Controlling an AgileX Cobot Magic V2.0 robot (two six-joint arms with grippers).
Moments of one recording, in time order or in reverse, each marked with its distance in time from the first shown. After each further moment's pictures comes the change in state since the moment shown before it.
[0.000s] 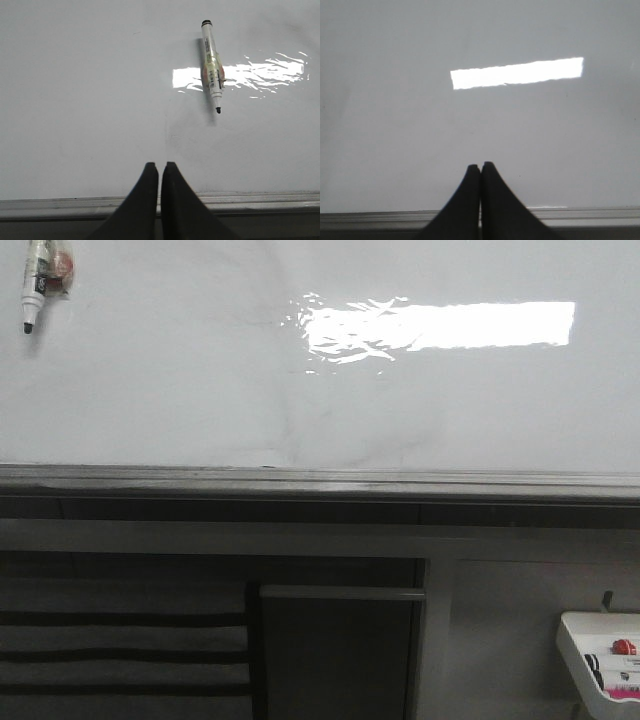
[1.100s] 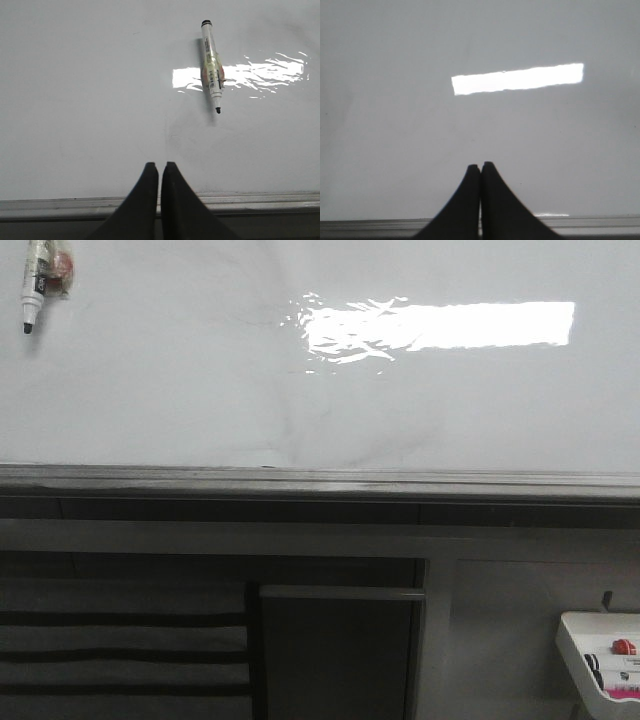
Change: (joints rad) left arm 0.000 0.000 0.000 0.000 -0.006 0.000; right arm 0.000 0.000 0.000 0.000 -0.024 0.000
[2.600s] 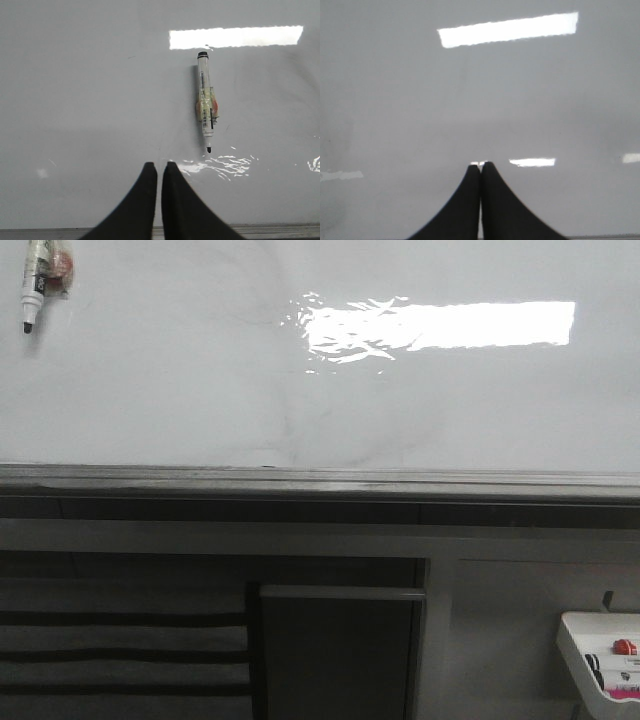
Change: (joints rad) left arm 0.000 0.348 -0.520 -0.021 0.376 -0.011; right arm 0.000 0.335 -0.540 0.002 0.443 0.004
